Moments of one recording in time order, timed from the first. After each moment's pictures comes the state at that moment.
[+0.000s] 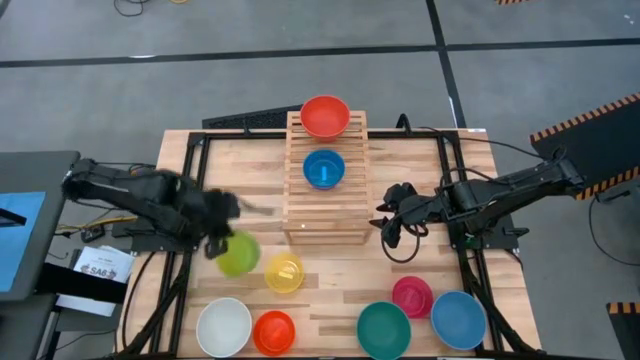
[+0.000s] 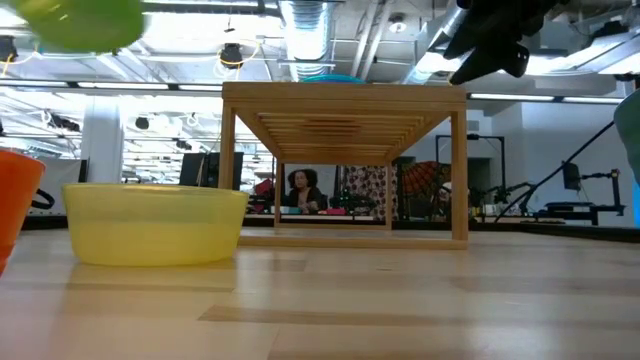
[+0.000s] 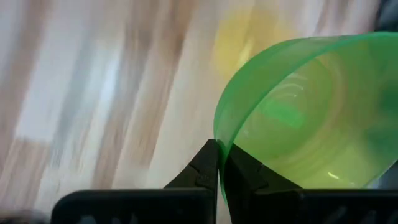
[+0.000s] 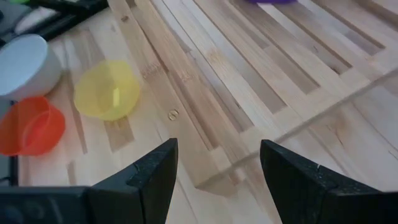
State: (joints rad) left arm -0.21 1.02 1.15 -1.15 0.01 -0.57; right arm 0.23 1.10 0.91 -0.56 0.35 0.67
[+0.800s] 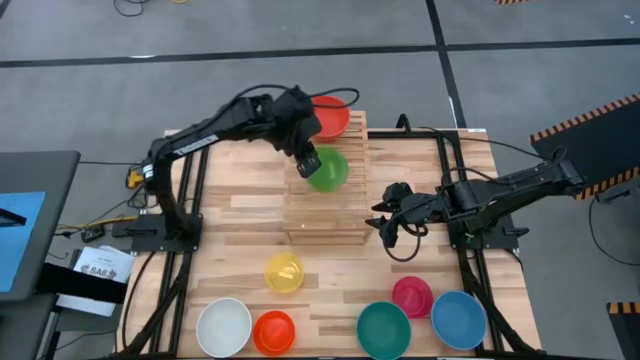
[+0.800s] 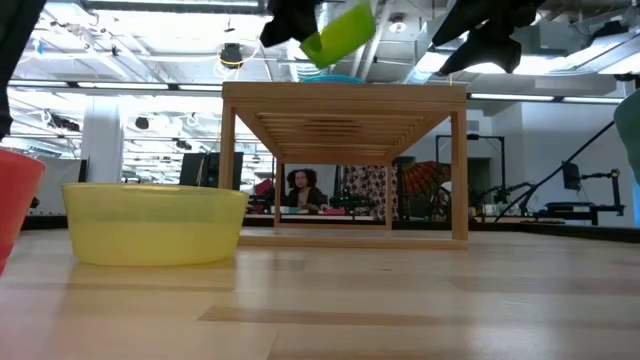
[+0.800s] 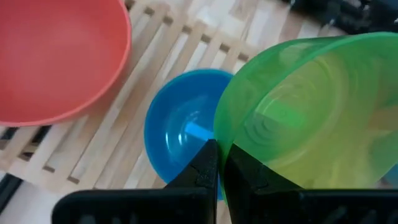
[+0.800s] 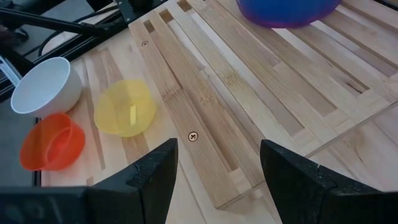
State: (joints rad) left arm 0.32 1.79 2.06 -1.12 0.03 -0.18; right arm 0.23 1.10 0.91 -0.48 0.35 0.67
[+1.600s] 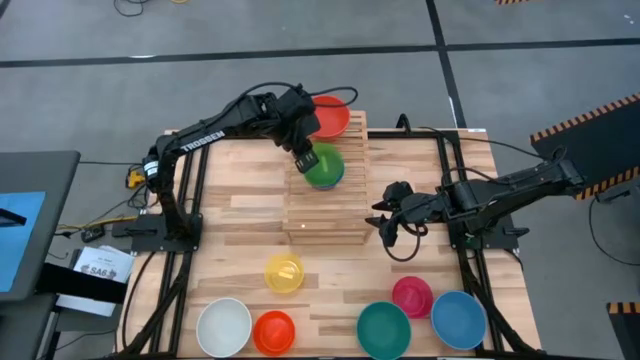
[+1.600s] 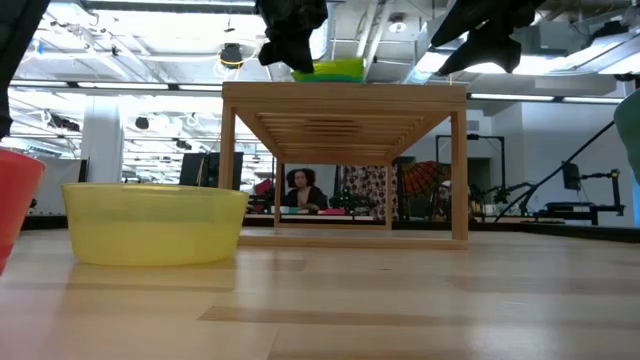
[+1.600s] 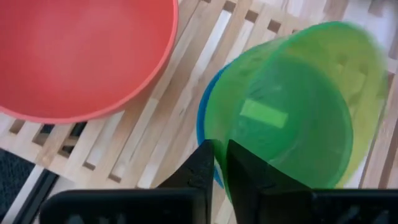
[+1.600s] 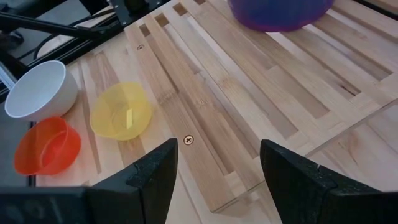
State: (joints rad) left arm 0.38 1.80 1.98 -1.09 -0.01 -0.07; right arm 0.23 1.10 0.91 -0.48 0.37 0.67
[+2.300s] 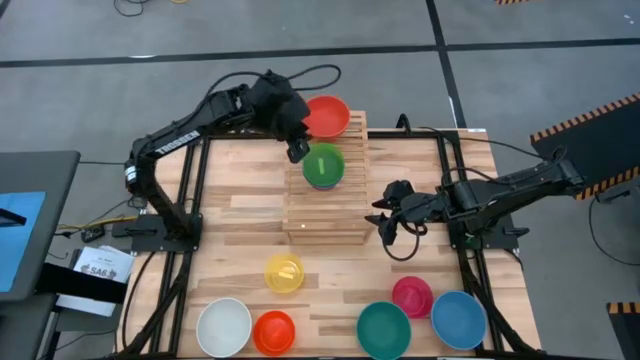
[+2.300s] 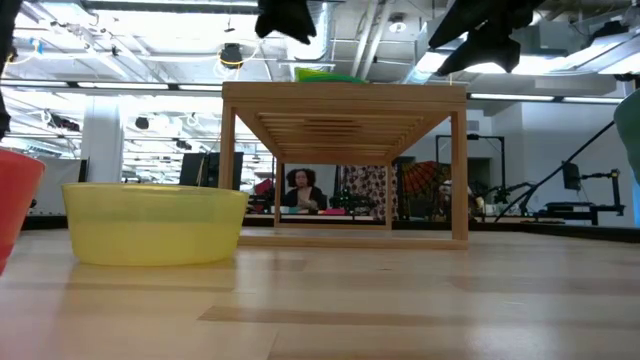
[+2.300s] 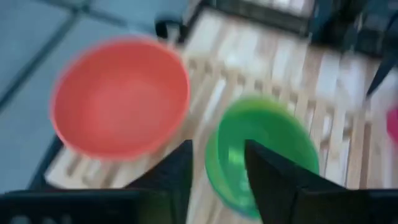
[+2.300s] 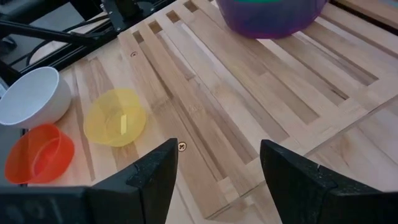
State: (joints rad) left arm 0.39 1.65 1.93 -0.92 -0.03 -0.01; right arm 0.23 1.10 0.91 -0.48 0.40 0.67
